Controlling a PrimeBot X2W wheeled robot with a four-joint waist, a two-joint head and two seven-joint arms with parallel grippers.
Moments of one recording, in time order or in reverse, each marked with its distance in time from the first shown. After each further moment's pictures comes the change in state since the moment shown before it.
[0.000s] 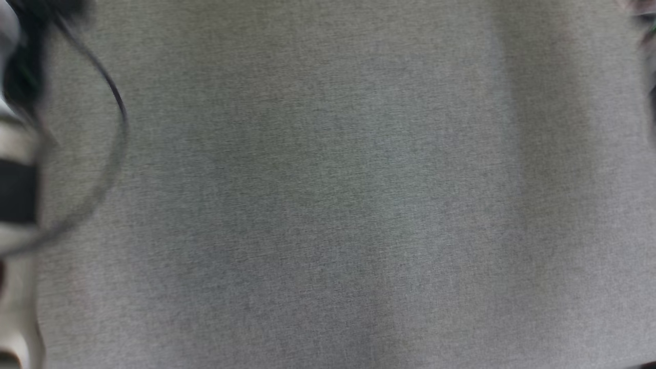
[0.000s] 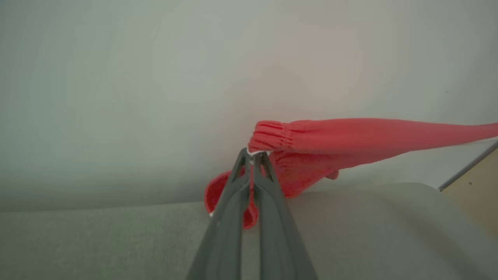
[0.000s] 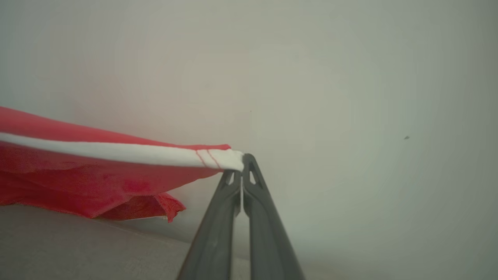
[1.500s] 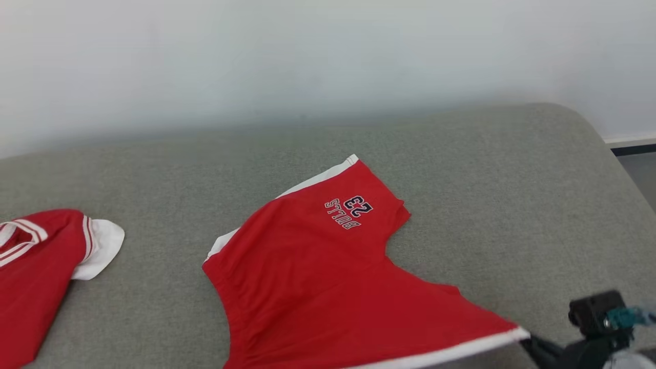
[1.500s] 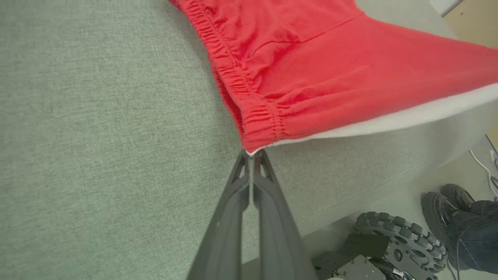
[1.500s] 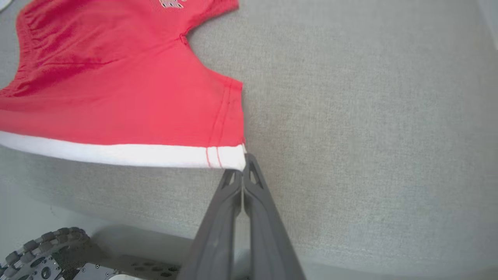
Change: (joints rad) left arm 1.340 0.170 -0.254 -0.594 -0.014 0.204 0.142; right arm 1.619 -0.004 -0.269 -1.146 0.201 -0.001 0.947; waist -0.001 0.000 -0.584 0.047
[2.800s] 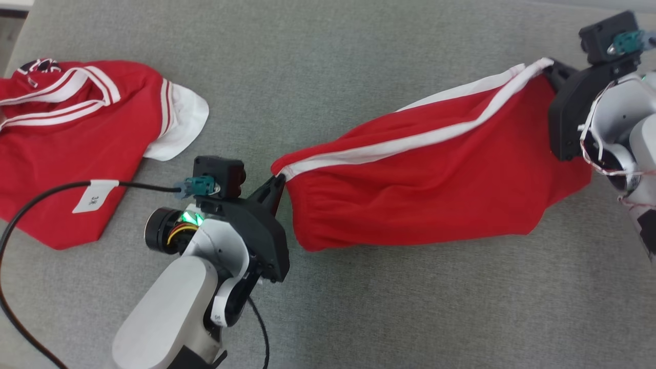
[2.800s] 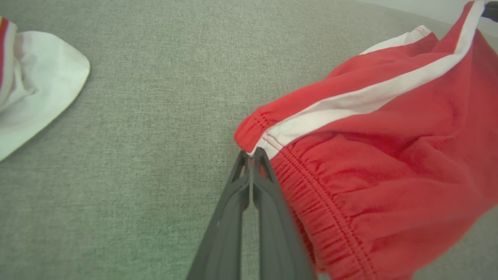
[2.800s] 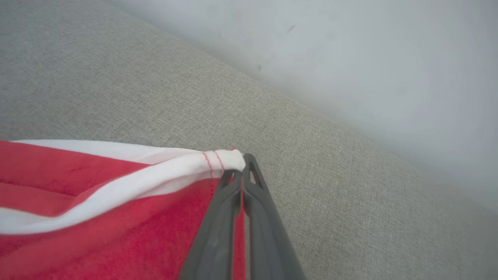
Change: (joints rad) left arm -0.770 -0.300 -0.071 0.416 0.090 -0.017 0.039; right arm -1.193 -0.198 0.468 1.000 0.006 0.000 -0.470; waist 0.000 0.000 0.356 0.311
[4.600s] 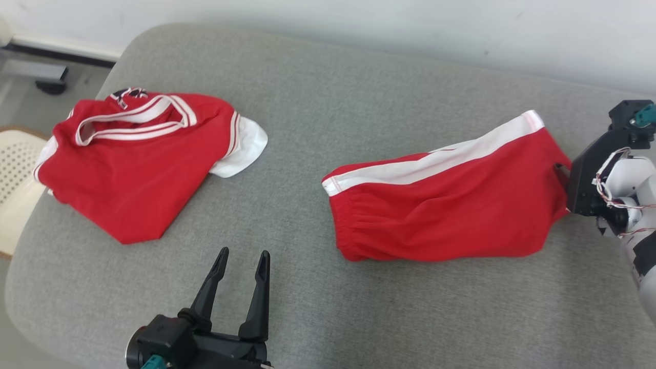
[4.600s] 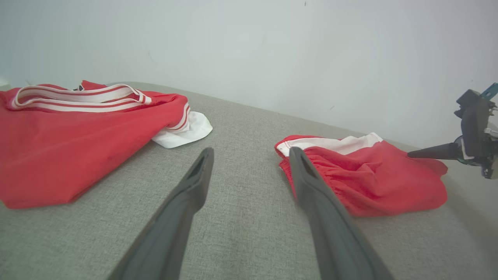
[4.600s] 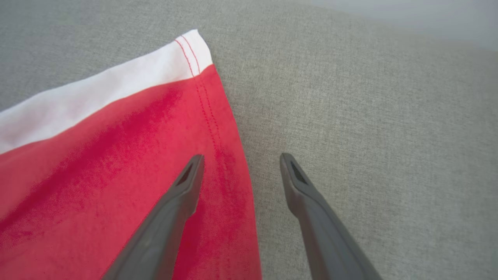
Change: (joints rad) left arm 0.485 -0.037 0.127 -0.202 0.140 -0.043 -0.612; right arm 0.021 0.112 -0.222 0.509 0.021 0.000 0.026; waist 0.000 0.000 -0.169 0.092
